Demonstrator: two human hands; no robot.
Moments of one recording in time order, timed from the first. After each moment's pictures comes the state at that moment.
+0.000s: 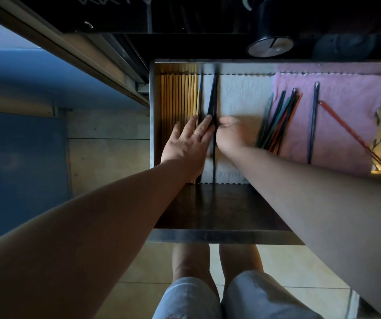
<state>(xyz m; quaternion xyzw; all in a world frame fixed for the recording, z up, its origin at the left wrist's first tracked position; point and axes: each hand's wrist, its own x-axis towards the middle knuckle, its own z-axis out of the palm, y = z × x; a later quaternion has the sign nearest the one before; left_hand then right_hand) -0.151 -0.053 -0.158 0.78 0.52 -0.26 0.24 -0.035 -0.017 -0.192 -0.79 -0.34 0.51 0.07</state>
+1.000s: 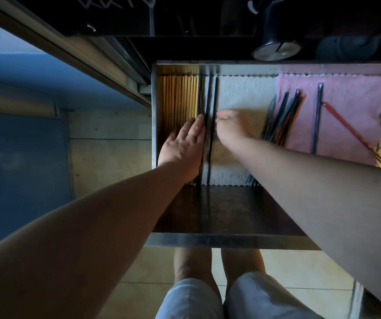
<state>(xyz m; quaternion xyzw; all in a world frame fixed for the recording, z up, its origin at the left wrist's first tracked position) -0.159 -0.051 -0.160 0.75 0.56 -0.24 0.28 -0.039 0.003 -0.181 -0.78 -0.36 0.51 0.07</state>
